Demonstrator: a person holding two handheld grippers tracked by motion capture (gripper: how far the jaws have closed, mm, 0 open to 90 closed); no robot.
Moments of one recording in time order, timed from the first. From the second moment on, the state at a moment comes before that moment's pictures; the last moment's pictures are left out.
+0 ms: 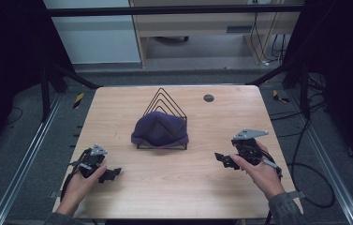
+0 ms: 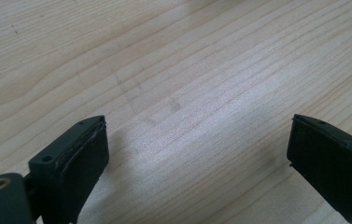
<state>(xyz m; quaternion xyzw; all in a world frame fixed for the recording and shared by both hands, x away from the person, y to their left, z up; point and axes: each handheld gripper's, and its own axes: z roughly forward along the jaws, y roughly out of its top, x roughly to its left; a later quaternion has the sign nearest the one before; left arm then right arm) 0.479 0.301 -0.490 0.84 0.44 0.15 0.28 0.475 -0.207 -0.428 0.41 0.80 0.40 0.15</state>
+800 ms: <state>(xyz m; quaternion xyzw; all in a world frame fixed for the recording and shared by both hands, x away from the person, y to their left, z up) 0.478 0.297 -0.495 0.85 0.44 0.15 0.27 0.469 -0.233 -0.470 0.46 0.80 0.37 0.14</state>
